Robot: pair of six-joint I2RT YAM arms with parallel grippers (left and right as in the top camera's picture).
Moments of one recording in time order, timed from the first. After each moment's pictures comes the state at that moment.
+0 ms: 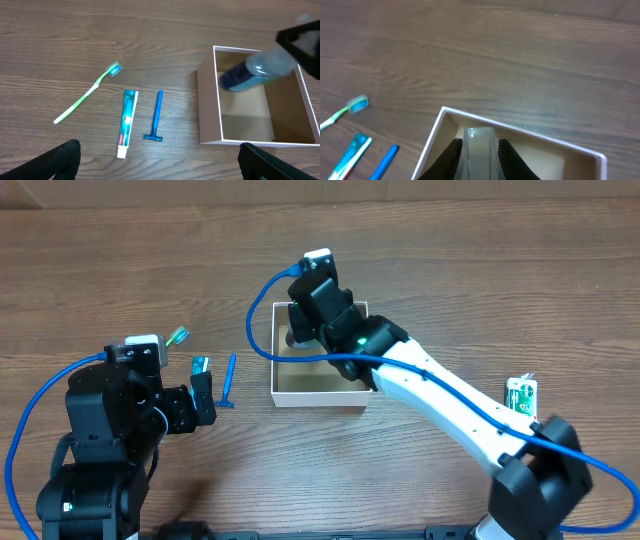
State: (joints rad) left arm 0.03 0.81 1.06 -0.99 0.09 -0.11; right arm 0.74 1.79 1.45 -0.40 0.28 0.37
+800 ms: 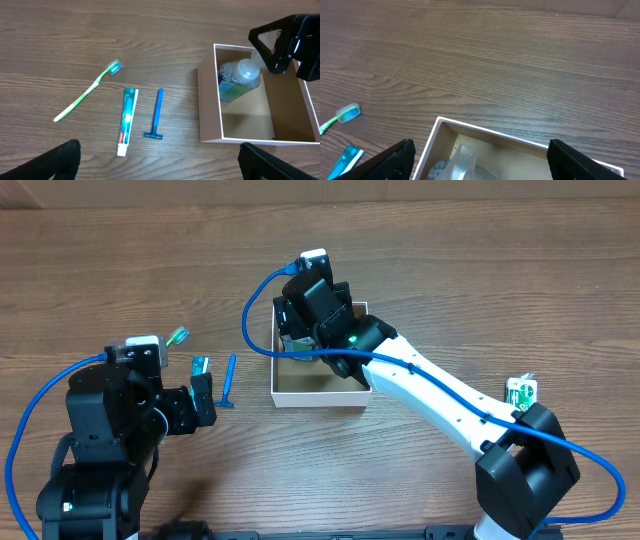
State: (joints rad) left arm 0.03 0.81 1.06 -1.00 0.09 -0.11; right arm 0.74 1.84 1.45 -0.36 0.30 0.38
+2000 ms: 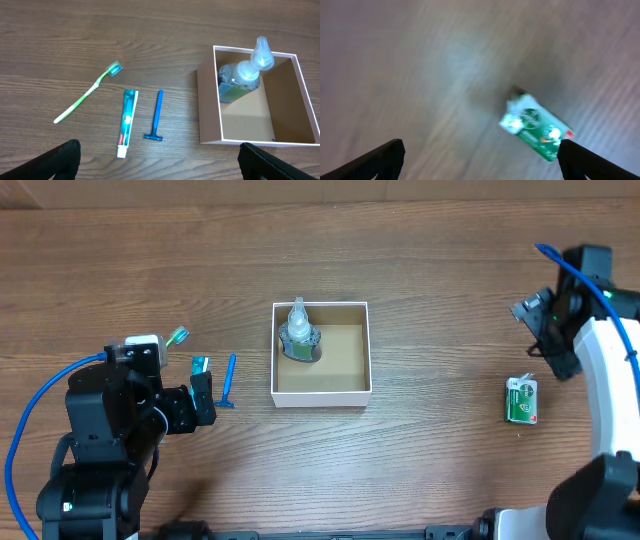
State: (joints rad) left arm 0.03 0.81 1.06 -1.00 0.09 -0.11; right arm -0.24 1.61 1.35 -1.06 0.18 0.84
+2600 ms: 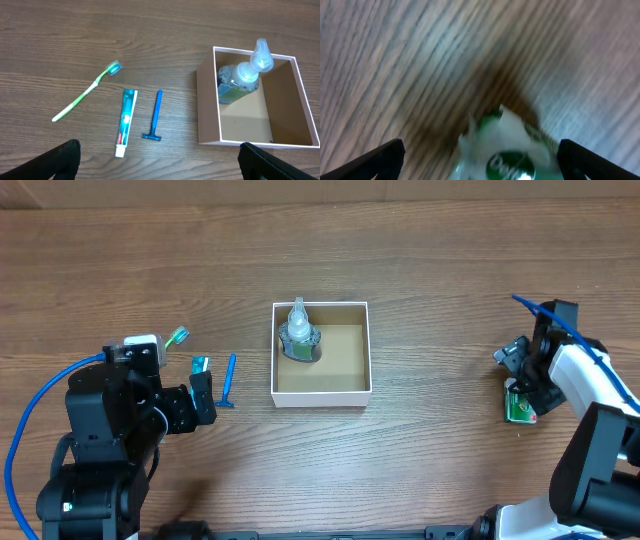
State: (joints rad) left arm 0.03 0.81 1.06 -1.00 0.09 -0.12; right arm -0.28 1.71 0.98 -0.64 0.17 0.74
